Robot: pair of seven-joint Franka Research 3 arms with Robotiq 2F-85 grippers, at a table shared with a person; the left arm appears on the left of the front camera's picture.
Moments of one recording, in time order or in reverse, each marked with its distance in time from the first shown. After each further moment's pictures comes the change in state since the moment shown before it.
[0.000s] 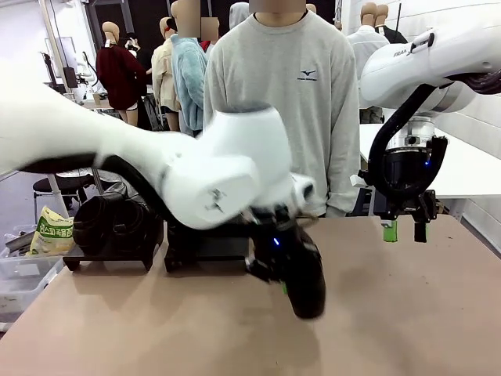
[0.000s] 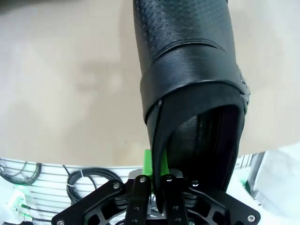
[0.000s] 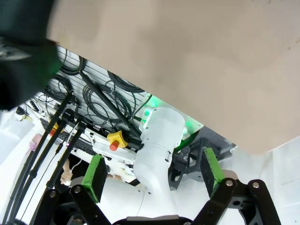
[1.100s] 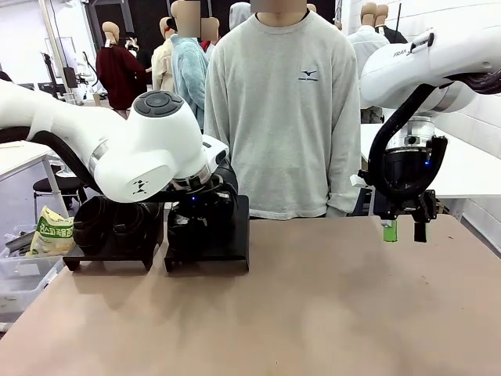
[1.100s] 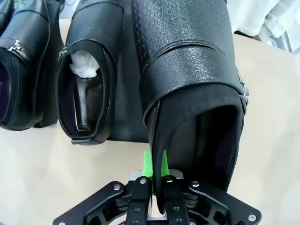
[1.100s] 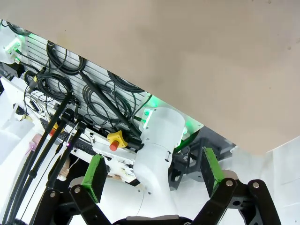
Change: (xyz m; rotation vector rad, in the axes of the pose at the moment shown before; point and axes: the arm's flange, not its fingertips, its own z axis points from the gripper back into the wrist) left arm 0.134 0.129 0.002 0.118 -0.362 -0.019; right arm 0.000 0.000 0.000 0.000 0.000 0.000
